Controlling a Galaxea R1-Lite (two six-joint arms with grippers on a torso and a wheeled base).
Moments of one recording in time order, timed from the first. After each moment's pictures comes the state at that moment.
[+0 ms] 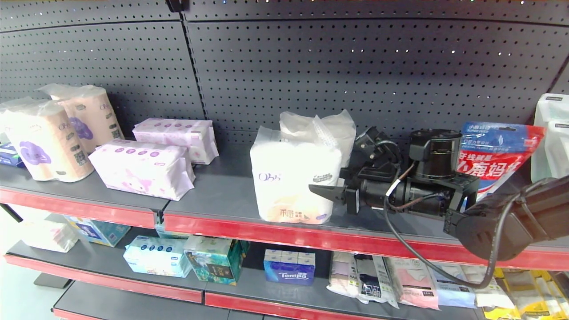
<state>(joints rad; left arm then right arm) 0.07 0.09 0.00 0.00 -0.03 0.00 0.49 1.89 -0.84 -0.80 0.44 -0.10</state>
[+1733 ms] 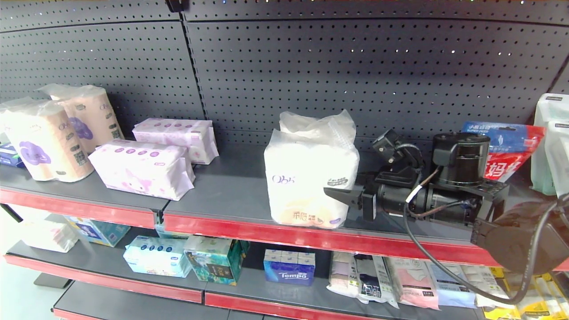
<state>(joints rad) 0.07 0.09 0.00 0.00 -0.04 0.00 0.47 1.80 -0.74 -0.80 0.41 -0.10</state>
